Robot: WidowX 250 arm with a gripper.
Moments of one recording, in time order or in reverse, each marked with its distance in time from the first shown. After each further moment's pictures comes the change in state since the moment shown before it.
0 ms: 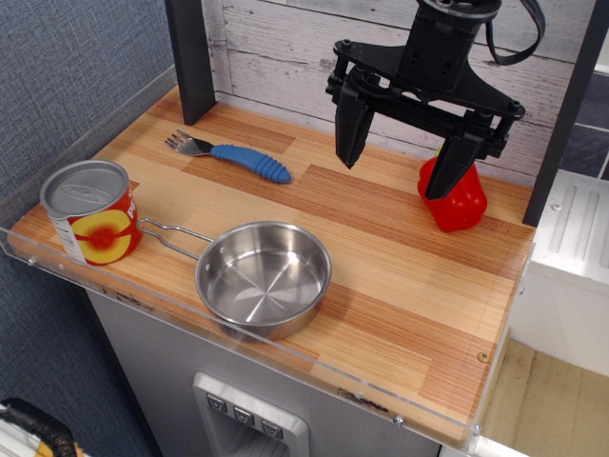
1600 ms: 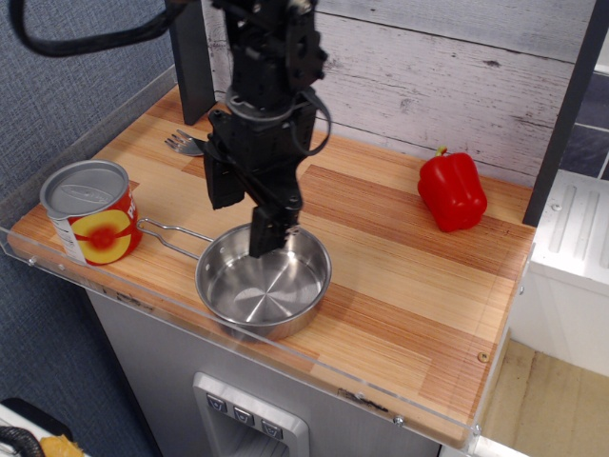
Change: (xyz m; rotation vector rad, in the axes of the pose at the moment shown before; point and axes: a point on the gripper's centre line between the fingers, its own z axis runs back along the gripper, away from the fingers) arm -0.017 0.092 -0.088 0.005 -0.017 -0.567
